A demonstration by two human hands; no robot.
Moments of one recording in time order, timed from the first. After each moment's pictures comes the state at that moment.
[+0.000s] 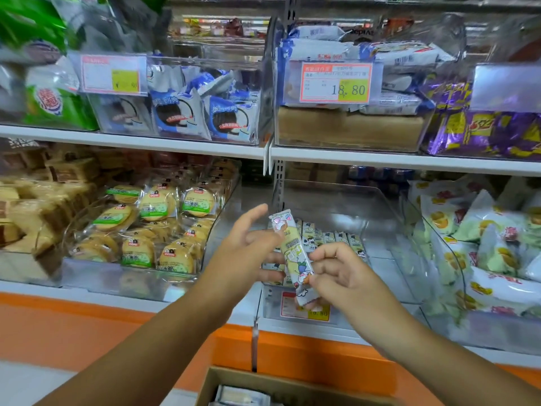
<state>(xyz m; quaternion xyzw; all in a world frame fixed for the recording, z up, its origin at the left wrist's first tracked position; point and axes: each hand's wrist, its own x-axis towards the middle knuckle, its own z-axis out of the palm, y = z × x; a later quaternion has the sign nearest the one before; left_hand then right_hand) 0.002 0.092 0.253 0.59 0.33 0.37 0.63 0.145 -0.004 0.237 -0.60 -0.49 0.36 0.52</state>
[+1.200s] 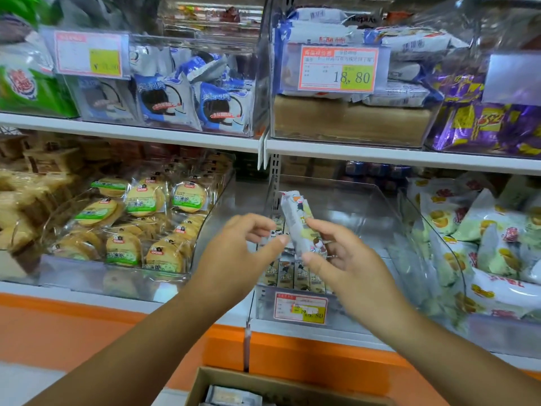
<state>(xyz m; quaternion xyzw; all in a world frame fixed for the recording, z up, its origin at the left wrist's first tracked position) 0.007 0.111 0.239 0.79 0.39 0.35 0.33 0.170 0.019 0.225 -0.62 -0.56 0.21 0.51</state>
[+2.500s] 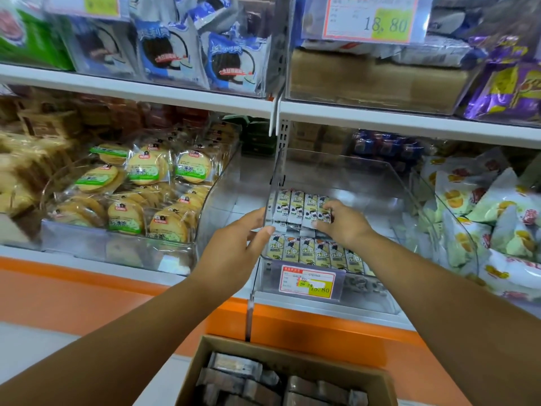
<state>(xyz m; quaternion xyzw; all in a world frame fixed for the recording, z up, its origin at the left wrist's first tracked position) -0.001 0.125 0.187 0.80 0.38 0.31 0.34 0.250 0.122 0.175 -0.84 -0.50 0.13 0.18</state>
